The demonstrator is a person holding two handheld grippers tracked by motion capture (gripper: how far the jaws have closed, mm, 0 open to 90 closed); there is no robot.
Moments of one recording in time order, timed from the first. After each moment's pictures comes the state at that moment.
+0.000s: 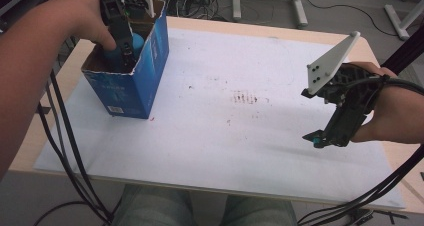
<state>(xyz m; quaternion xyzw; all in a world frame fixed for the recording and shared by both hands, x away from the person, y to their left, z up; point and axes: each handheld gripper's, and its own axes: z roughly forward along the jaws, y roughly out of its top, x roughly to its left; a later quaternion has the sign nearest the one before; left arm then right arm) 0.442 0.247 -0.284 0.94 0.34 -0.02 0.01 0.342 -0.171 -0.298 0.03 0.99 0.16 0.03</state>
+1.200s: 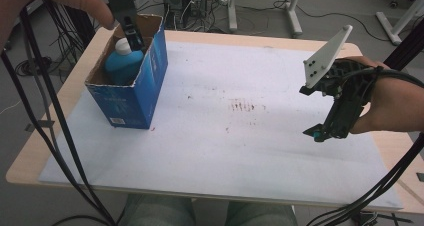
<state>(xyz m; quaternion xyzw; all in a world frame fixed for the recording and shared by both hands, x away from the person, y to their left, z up) 0.397 0.188 -0.171 0.97 0.23 0.03 0.03 0.350 -0.175 -0.280 0.03 0.99 0.16 0.03</state>
